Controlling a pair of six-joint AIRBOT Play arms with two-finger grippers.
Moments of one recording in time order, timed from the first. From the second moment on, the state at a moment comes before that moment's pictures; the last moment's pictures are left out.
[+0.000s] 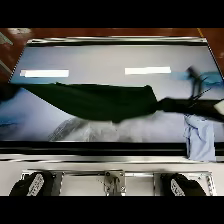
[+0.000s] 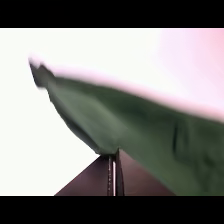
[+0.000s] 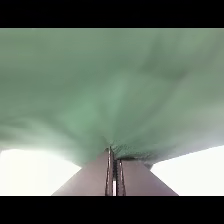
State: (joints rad) left arm 0.44 -0.69 1.05 0.75 -1.00 -1.14; right arm -0.10 -0.84 1.00 -0.87 1.13 1.22
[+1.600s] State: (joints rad) left arm 0.46 -0.59 1.40 1.11 -1.54 -1.34; right arm -0.12 -0.79 1.59 -1.39 1.66 1.52
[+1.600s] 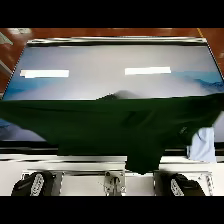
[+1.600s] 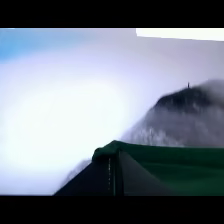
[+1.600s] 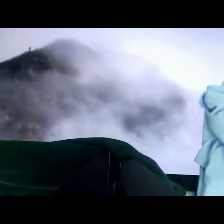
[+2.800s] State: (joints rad) left arm 0.03 -1.67 1.29 1.12 -0.57 -1.27; right arm -0.02 -1.74 1.44 -1.36 0.60 1.53
